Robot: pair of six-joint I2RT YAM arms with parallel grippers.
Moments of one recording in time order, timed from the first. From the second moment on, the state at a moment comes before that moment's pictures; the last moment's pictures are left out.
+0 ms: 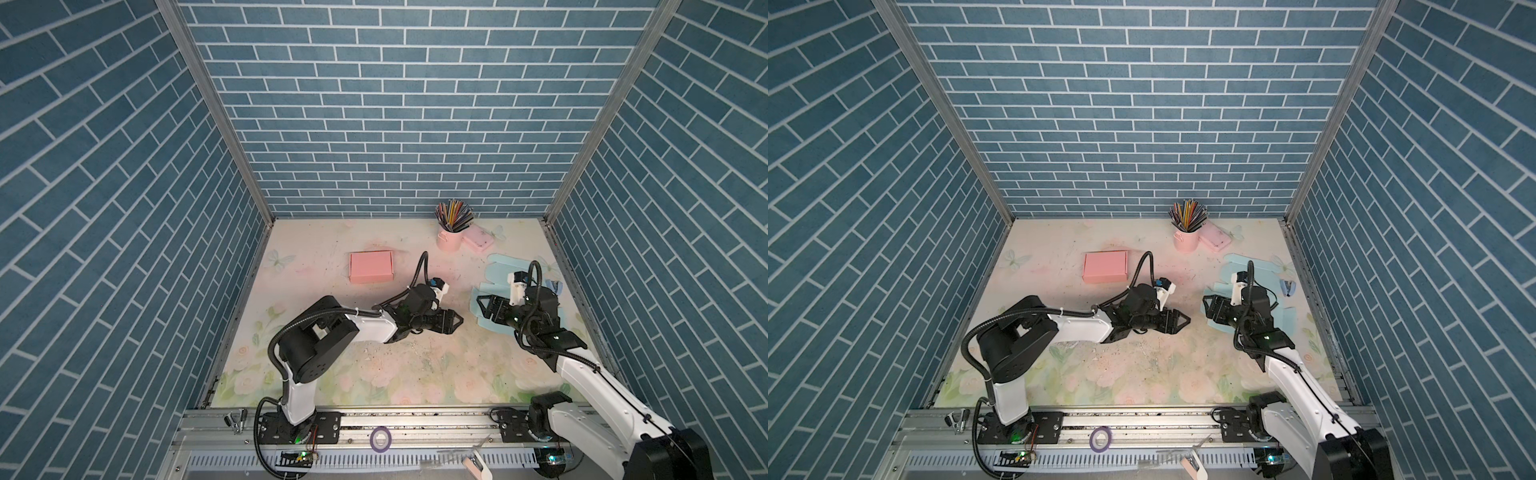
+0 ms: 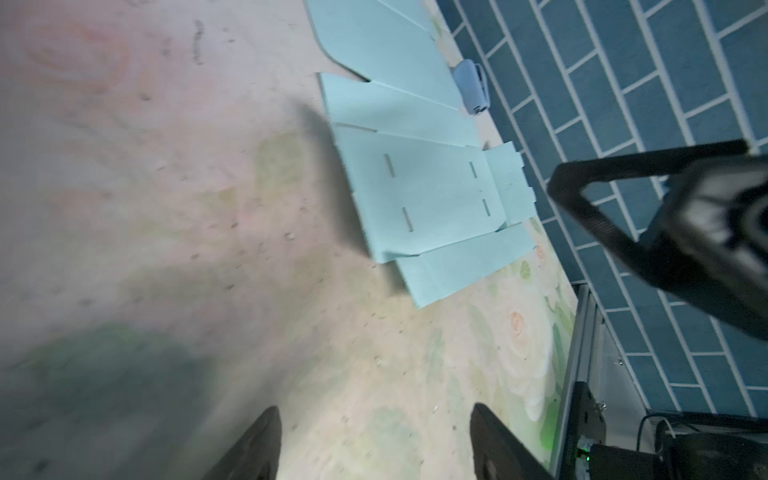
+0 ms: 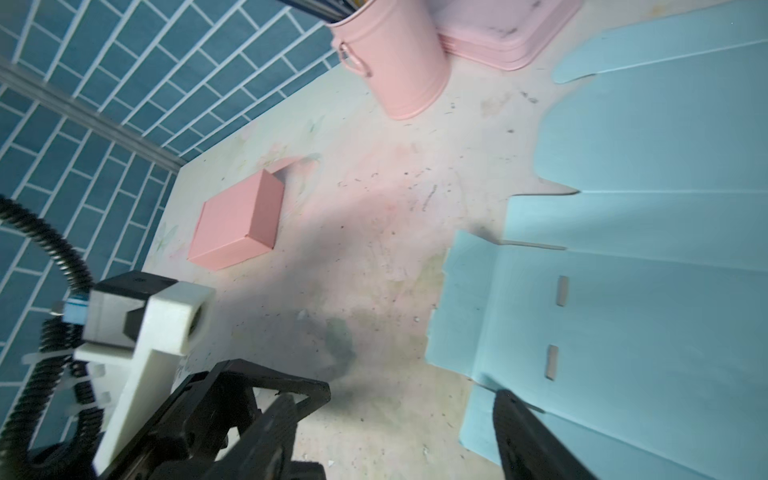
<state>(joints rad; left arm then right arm) -0.91 1.92 1.00 0.37 0.30 -0.67 0.25 0.89 0.44 -0.13 -0.26 0.51</state>
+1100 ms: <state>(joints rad) -0.92 2.22 1.29 0.38 0.20 -0.80 0.14 0.71 0.42 -0.26 -0.26 0.49</state>
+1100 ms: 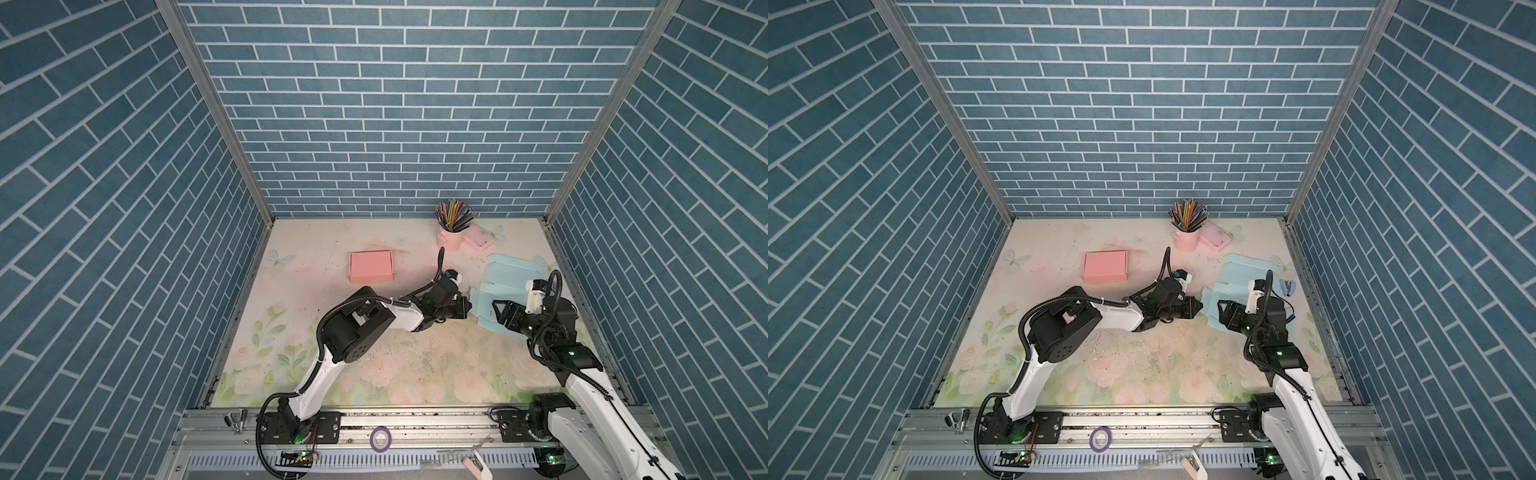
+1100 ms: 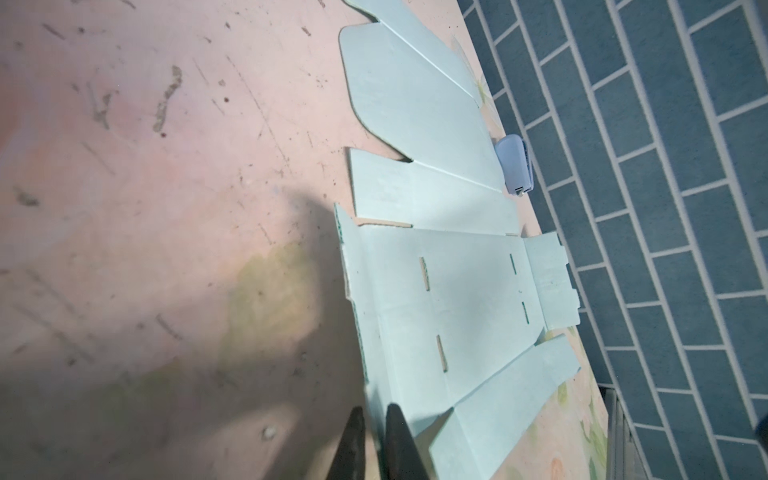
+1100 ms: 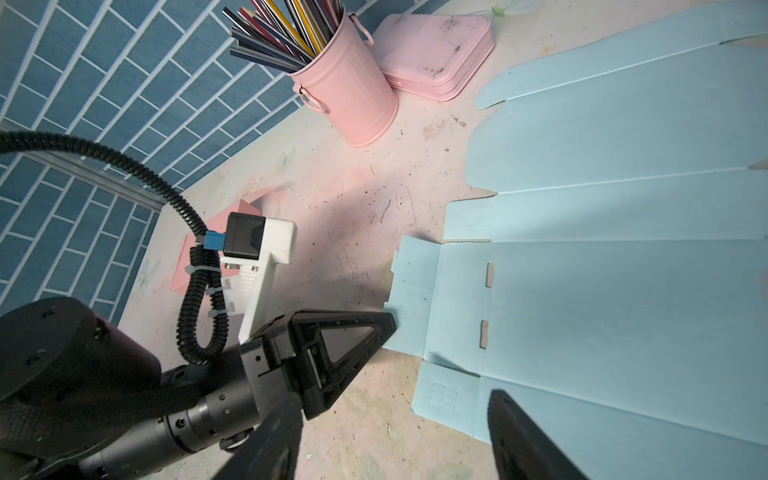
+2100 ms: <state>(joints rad) -0.93 2.26 1.39 0.34 0.19 -0.75 0.14 0.65 0.43 -0.34 -0.27 0.47</state>
